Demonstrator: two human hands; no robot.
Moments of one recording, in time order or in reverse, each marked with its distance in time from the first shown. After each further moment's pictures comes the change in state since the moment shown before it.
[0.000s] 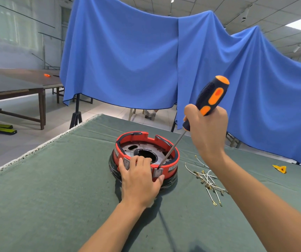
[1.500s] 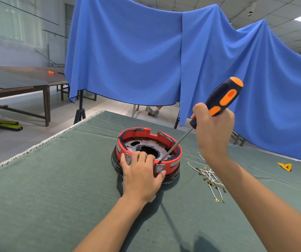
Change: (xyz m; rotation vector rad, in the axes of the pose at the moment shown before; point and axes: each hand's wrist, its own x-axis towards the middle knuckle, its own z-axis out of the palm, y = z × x) left_hand 0.000 0.000 -0.001 0.051 -0.010 0.011; right_hand -0.002 0.017 -0.001 0.114 0.091 0.020
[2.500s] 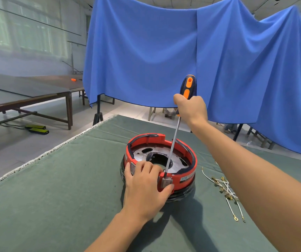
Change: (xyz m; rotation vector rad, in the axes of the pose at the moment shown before) left_hand -0.004 -0.001 -0.006 -0.062 0.011 0.015; right_hand 0.071 0.060 0.077 -0.203 -0.355 0.259
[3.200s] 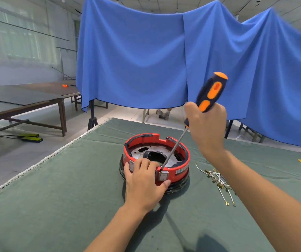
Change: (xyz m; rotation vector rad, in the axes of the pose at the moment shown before) left_hand -0.004 0.003 -0.004 -0.012 -0.021 0.004; right_hand -0.090 -0.022 -0.053 0.129 0.294 -0.263
